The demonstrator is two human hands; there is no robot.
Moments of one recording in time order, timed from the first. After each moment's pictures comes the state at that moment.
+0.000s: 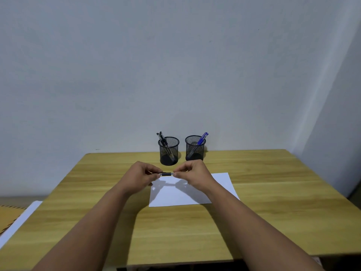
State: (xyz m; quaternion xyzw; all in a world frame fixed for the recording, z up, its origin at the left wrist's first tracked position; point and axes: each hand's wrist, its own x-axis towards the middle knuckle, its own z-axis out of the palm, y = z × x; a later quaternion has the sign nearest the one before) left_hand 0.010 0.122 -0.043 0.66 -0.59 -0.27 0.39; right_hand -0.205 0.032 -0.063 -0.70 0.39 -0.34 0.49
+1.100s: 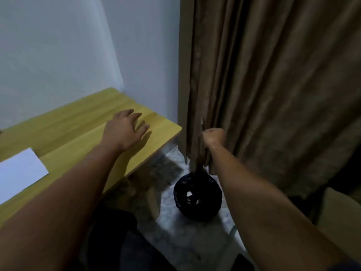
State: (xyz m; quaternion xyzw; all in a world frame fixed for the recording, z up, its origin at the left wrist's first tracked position) left_hand -0.467 0.036 -0.077 0.46 -0.87 -0.06 0.16; right_hand -0.745 0.125 -0.169 -0.18 0.82 -0.49 0.23
